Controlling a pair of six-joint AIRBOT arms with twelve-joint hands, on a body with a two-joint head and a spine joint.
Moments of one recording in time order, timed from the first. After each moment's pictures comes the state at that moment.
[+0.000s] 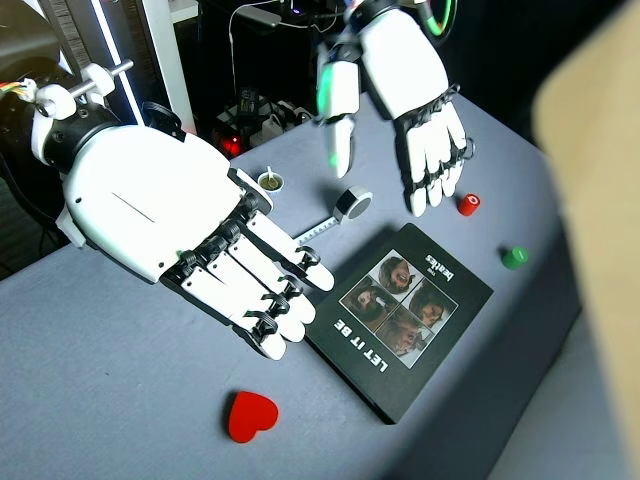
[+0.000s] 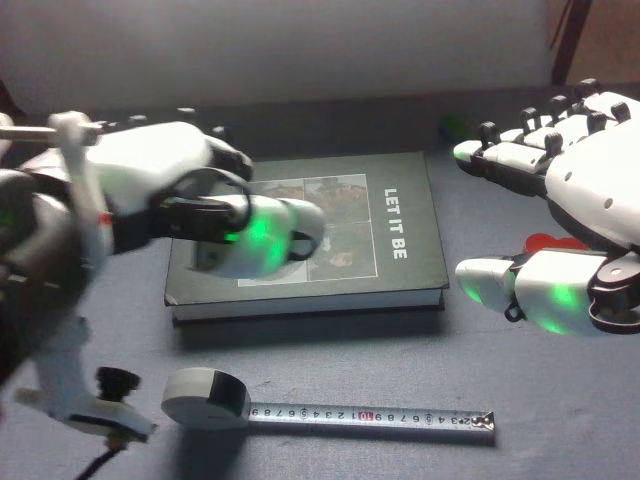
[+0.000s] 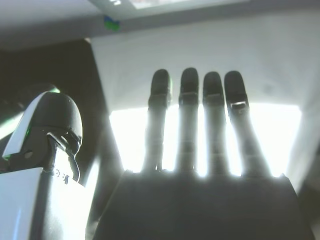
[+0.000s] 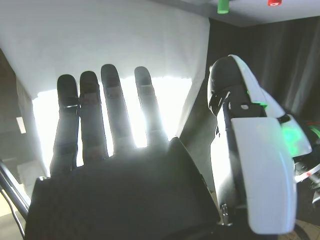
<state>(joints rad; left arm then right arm) 0.18 -0.82 0.44 -1.92 -1.07 2.40 -0.25 -0.79 0.43 1.49 0.78 -2.49</state>
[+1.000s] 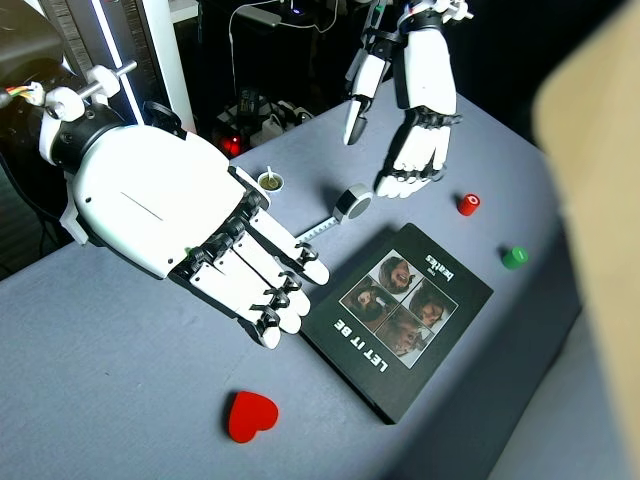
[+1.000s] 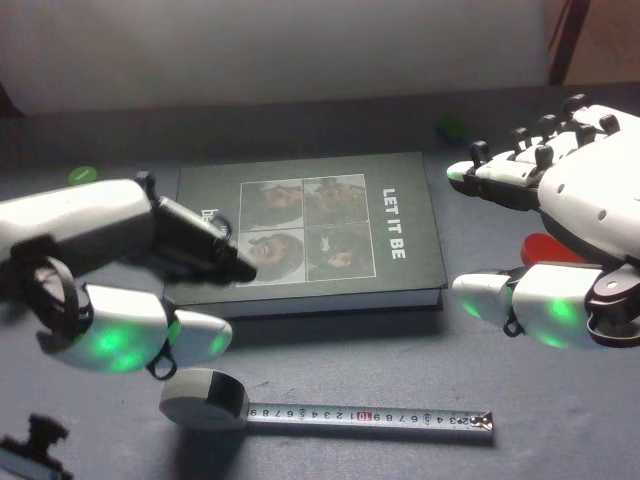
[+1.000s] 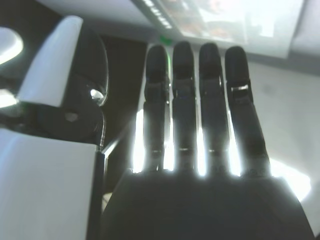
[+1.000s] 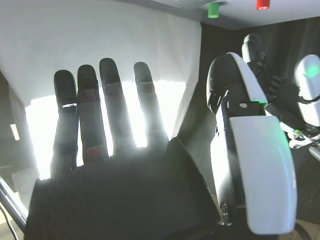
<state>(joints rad) 0.55 -0.56 0.60 -1.38 -0.20 1.63 -0.26 -0.78 0.43 1.50 0.75 -2.49</state>
